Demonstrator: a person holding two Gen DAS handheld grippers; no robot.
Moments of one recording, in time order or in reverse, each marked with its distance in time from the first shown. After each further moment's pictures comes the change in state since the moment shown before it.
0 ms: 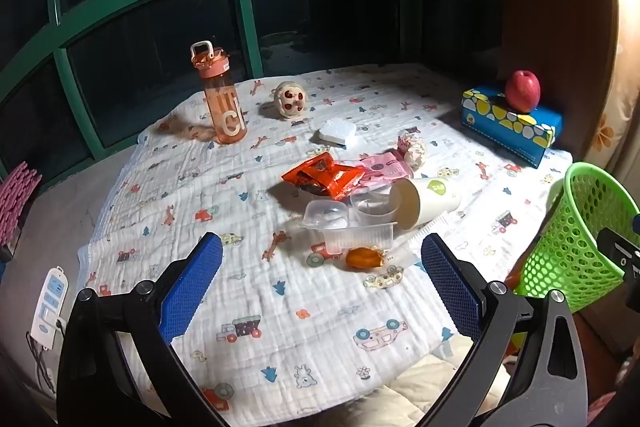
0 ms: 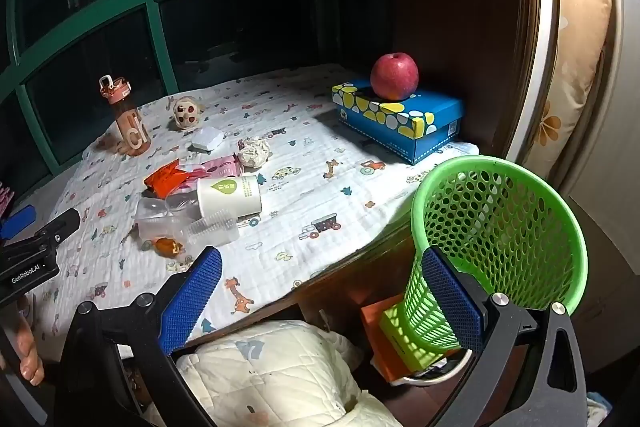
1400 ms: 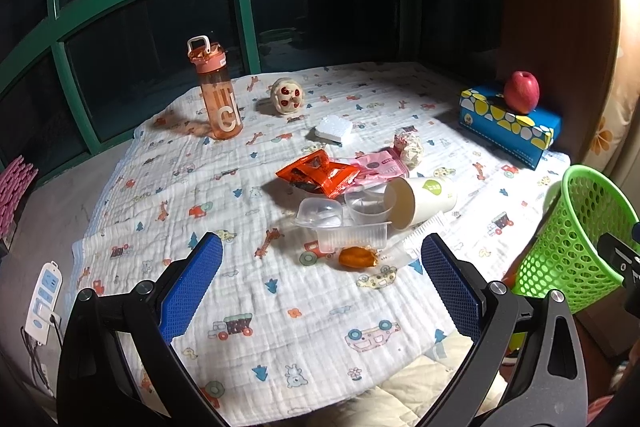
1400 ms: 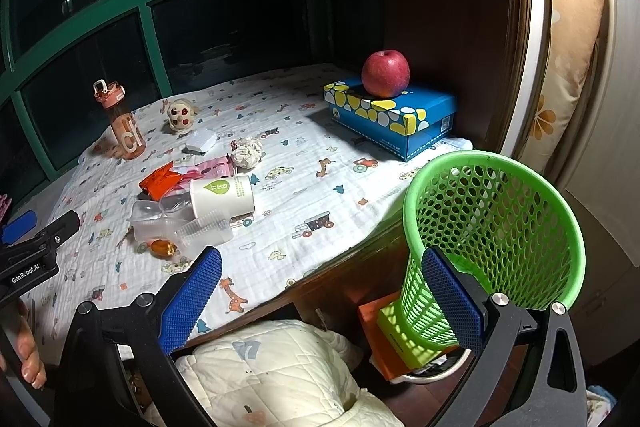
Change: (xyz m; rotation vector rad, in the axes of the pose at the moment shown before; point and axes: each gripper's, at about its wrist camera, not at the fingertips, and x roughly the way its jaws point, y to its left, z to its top) left arm 0.004 -0.003 -0.001 -0.001 -0.004 -0.008; right arm -0.001 -0.007 0.001 0.010 0.009 -0.012
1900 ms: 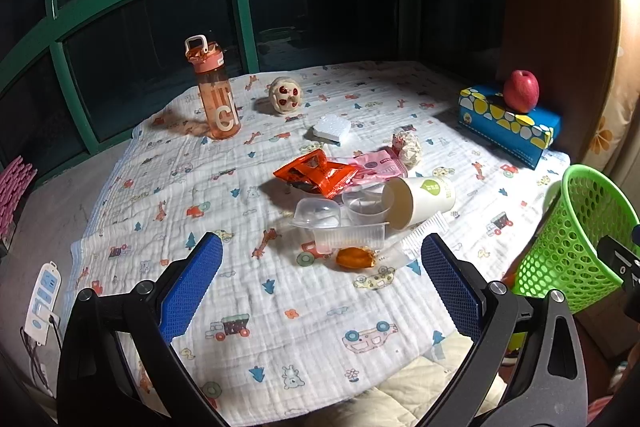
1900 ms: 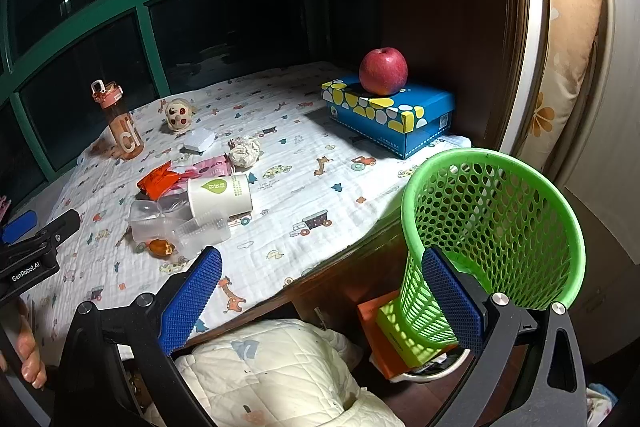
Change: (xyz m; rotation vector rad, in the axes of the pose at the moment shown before) left arm 0.001 -0.002 0.000 -0.003 0.003 -0.002; right arm 0.001 -0.003 -0.001 0.008 0.005 -0.004
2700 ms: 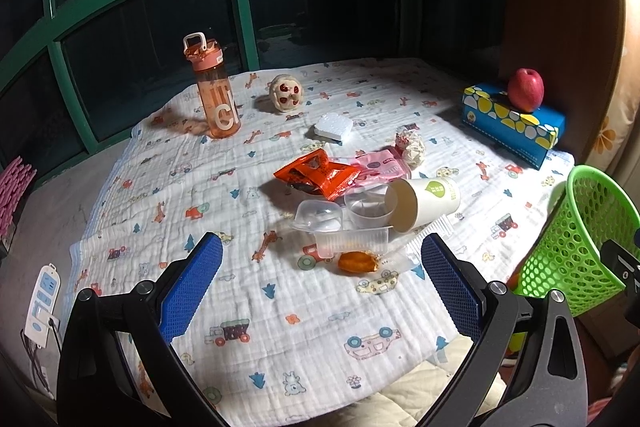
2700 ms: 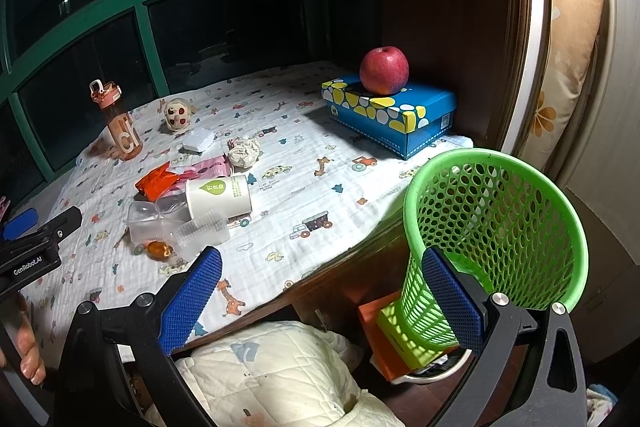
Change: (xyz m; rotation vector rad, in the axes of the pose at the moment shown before) left arm 0.007 -0.001 0.002 0.001 0.009 0.005; right arm 0.006 0.001 0.000 0.002 0.000 -0.001
